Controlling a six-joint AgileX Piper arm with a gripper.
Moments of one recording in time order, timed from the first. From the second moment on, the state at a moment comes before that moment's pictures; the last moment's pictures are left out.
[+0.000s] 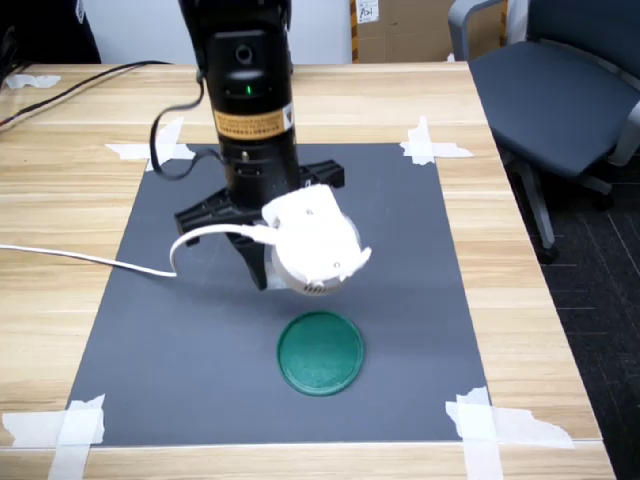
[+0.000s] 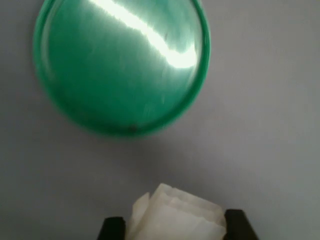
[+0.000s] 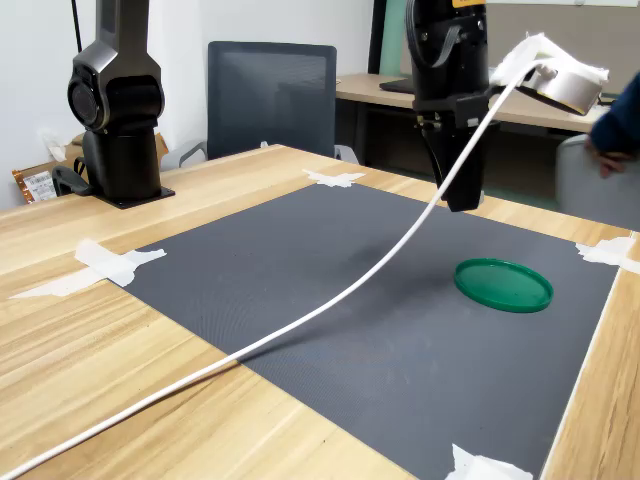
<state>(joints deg) 10.1 107.2 -84.7 -2.2 50.4 -22.1</state>
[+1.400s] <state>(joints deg) 10.1 111.4 -92.0 4.2 50.2 -24.3</state>
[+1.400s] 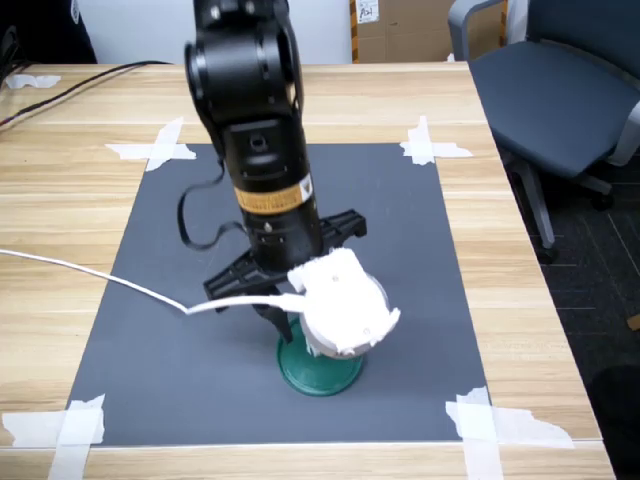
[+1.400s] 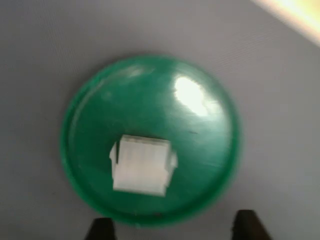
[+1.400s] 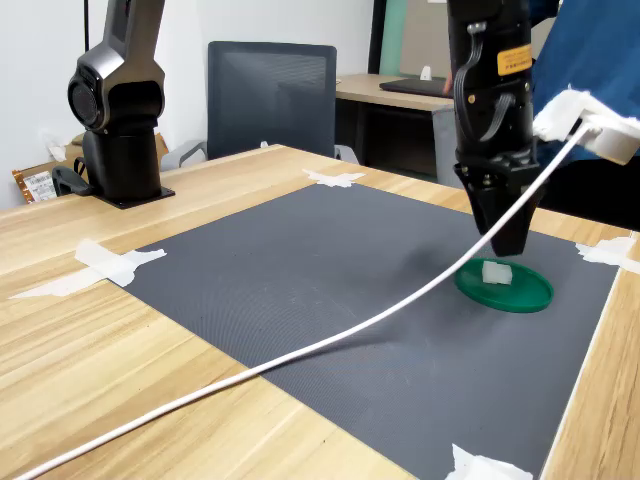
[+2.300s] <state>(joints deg) -2.5 62.4 -52.2 13.4 12.2 -16.2</state>
